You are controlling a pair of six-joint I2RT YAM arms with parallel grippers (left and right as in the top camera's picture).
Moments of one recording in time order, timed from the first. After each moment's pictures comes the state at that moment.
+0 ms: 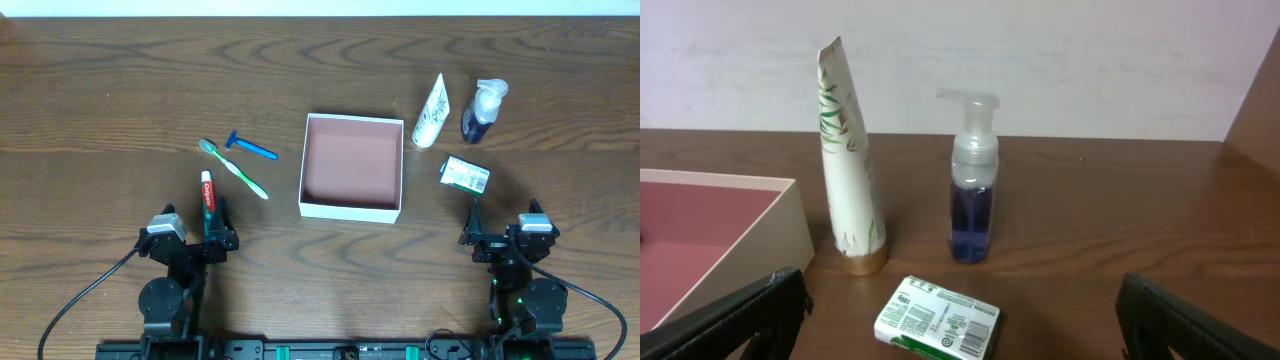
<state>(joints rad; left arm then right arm) 0.00 0.01 0.02 -0.11 0.02 -0.30 0.01 0.01 0.01 -0.07 0.03 0.01</state>
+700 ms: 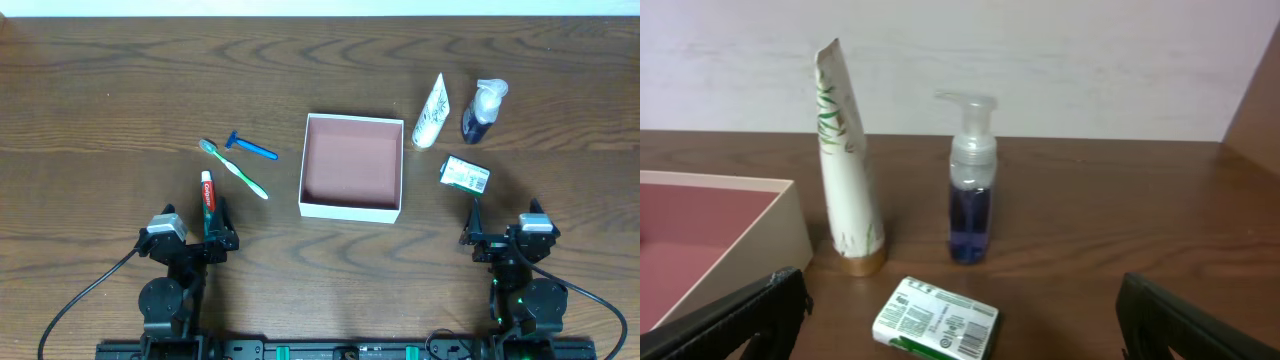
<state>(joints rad) 0.00 0.01 0.02 -0.12 0.02 -0.30 0.01 0.01 0.01 -0.06 0.03 0.02</state>
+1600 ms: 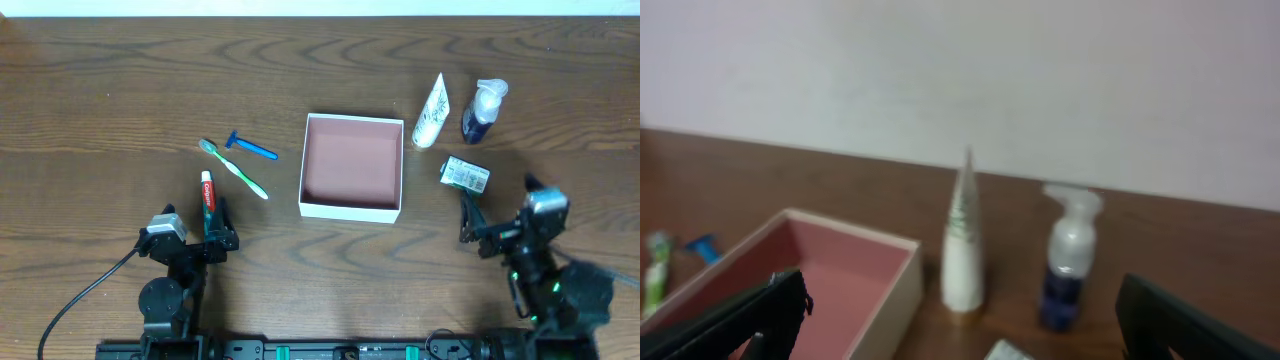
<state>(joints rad) 0.00 0.01 0.02 -0.11 0.02 -0.30 0.01 0.36 0.49 -0.26 -0.26 0.02</state>
